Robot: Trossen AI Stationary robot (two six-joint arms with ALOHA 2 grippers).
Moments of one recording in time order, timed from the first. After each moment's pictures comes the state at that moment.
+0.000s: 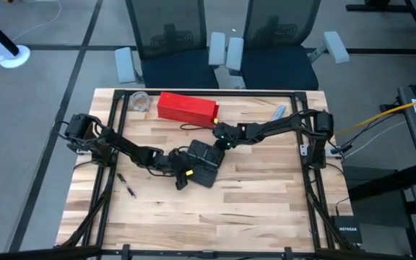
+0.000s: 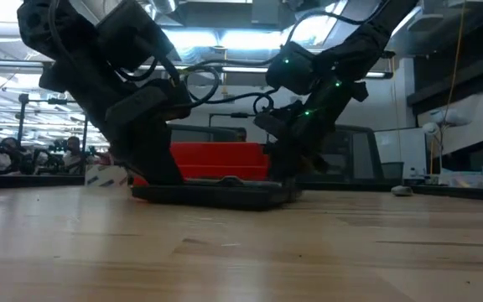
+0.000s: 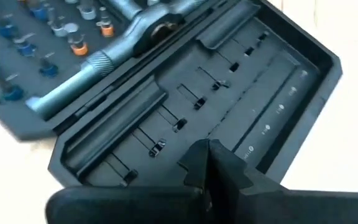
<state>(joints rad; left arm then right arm) -0.11 1.70 0.61 0.25 -0.19 -0.48 -0.12 1.89 1.00 -0.08 -0.02 0.55</state>
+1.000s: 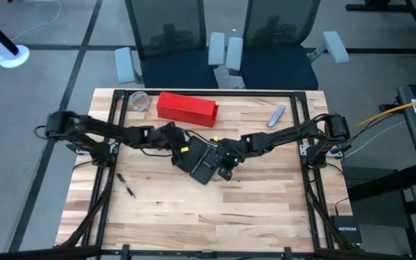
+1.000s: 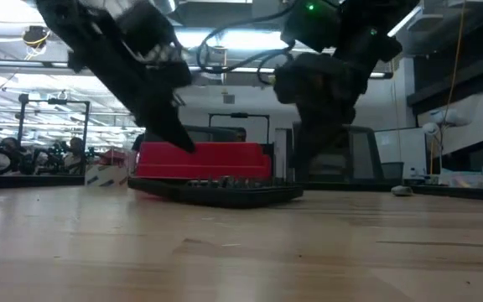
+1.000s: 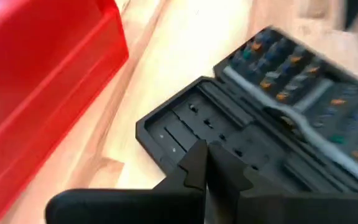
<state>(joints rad) 0.12 1.38 0.61 0.05 -0.18 -0.06 0.02 1.71 1.00 -0.32 -0.13 0.49</state>
